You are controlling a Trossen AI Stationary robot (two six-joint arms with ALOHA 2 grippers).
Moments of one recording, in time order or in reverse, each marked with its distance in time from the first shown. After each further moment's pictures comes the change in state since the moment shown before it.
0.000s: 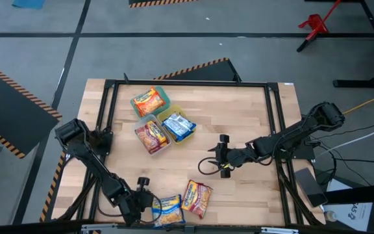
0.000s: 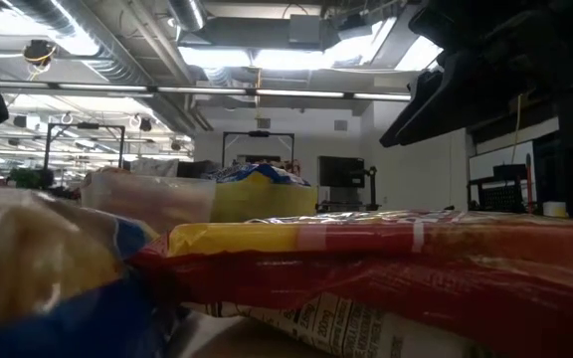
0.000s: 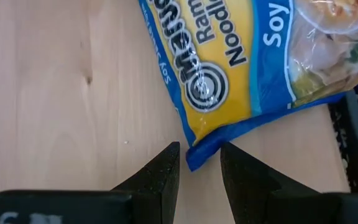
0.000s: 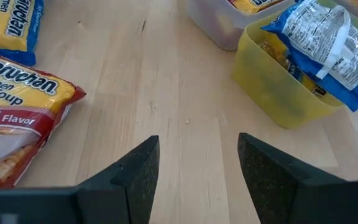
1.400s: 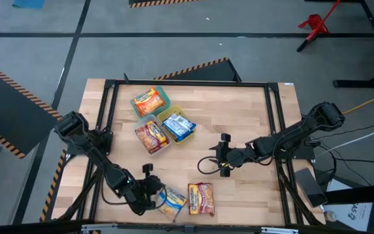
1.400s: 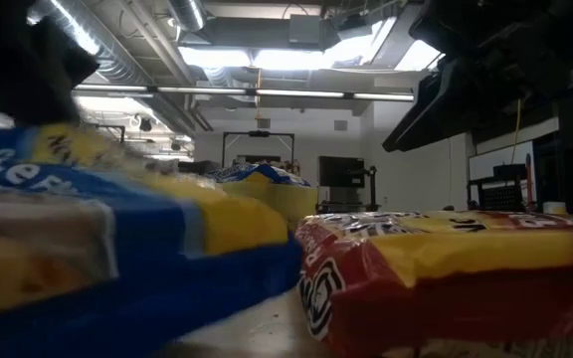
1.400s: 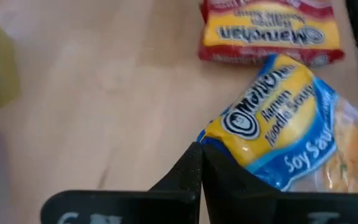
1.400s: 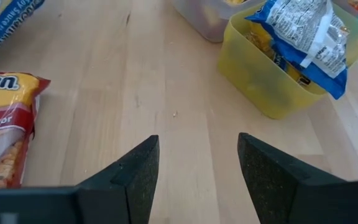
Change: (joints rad) left arm 0.114 -0.097 0.000 0.002 -0.298 -0.059; right arm 0.000 0.000 0.000 -0.031 0.045 0.030
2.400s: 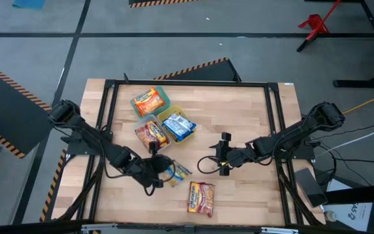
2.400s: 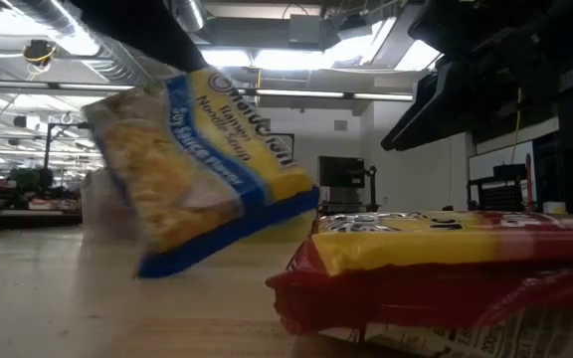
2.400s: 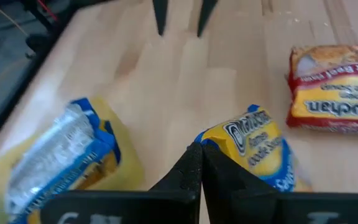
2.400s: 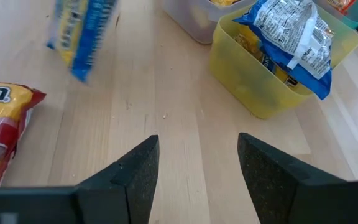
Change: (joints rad) left arm 0.220 -0.202 0.000 -0.015 -0.068 0.447; right arm 0.000 0.000 0.000 0.000 0.037 -0.004
